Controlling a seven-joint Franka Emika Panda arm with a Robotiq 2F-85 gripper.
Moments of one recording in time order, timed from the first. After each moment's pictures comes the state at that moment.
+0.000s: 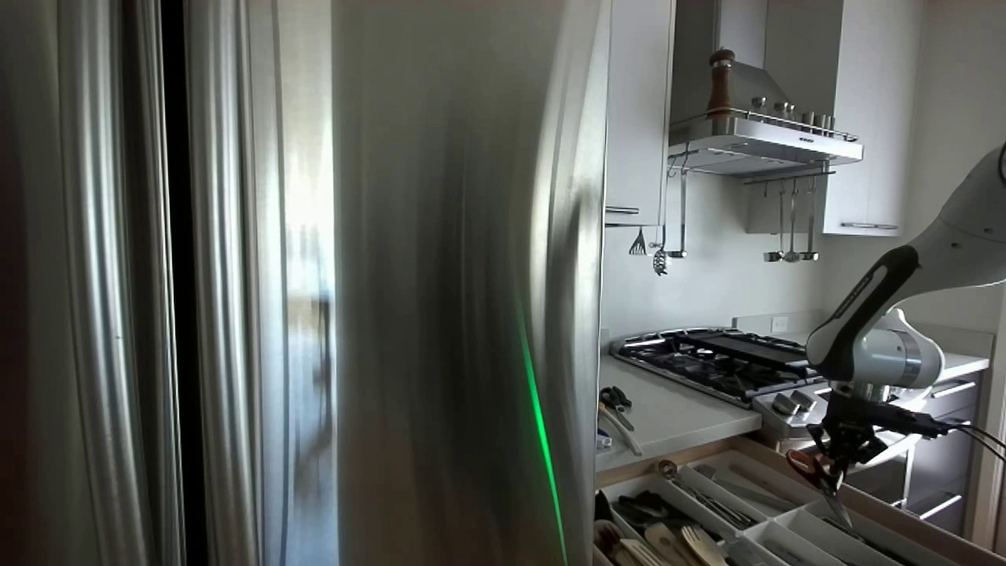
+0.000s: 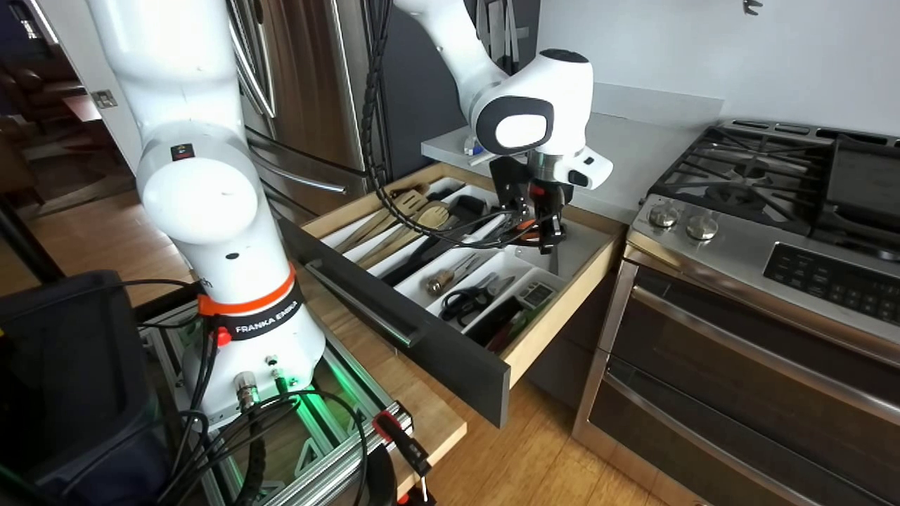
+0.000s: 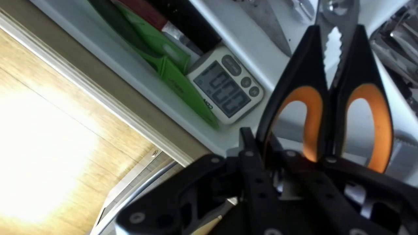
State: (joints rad) arm -0.22 0.14 -0.18 -2.45 0.19 2.67 0.11
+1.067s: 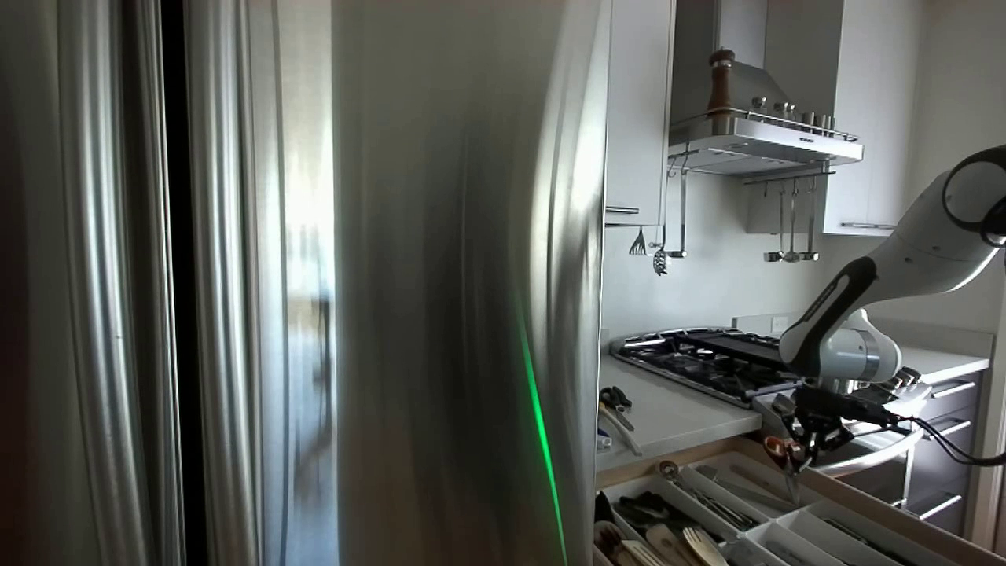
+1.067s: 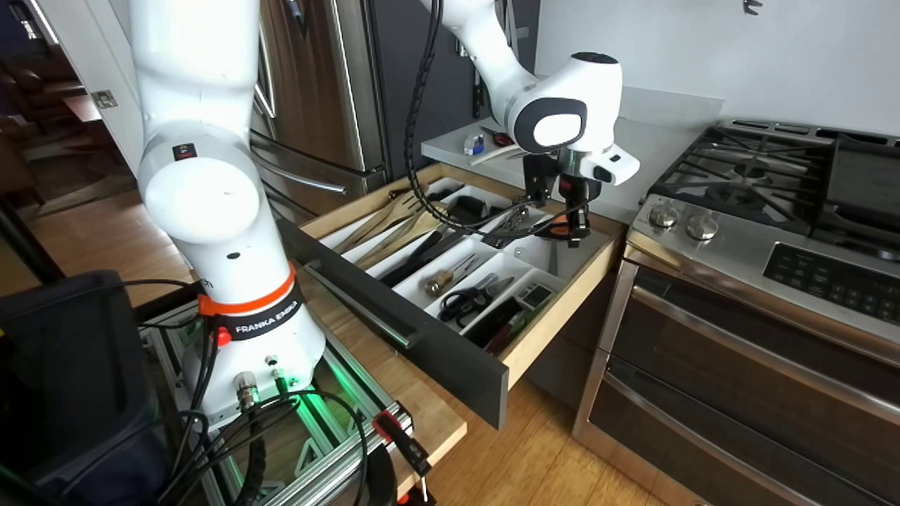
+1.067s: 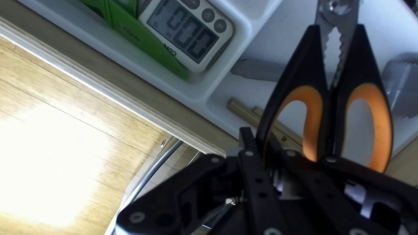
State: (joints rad) arm -0.20 0.31 -0.18 -2.22 0.19 2.65 0.29
